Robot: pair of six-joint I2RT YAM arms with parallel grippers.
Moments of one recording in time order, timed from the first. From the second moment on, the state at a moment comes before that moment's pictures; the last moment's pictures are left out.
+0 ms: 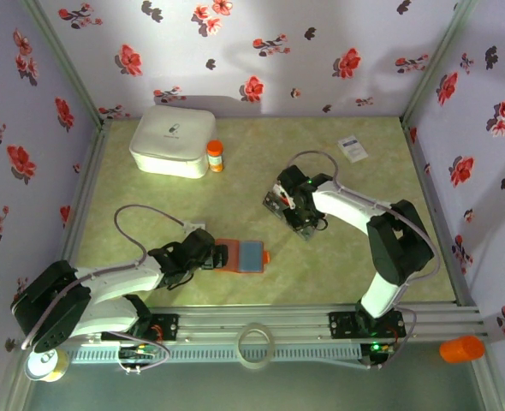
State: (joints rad) left arm -0.89 1.20 0.39 -0.16 -0.30 -0.74; right arm 0.60 1.71 1.14 -0.83 0.09 0.16
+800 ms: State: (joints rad) left arm -0.89 1.18 0.39 -0.16 -0.30 -0.74; right arm 0.60 1.69 1.17 -0.85 0.09 0.15
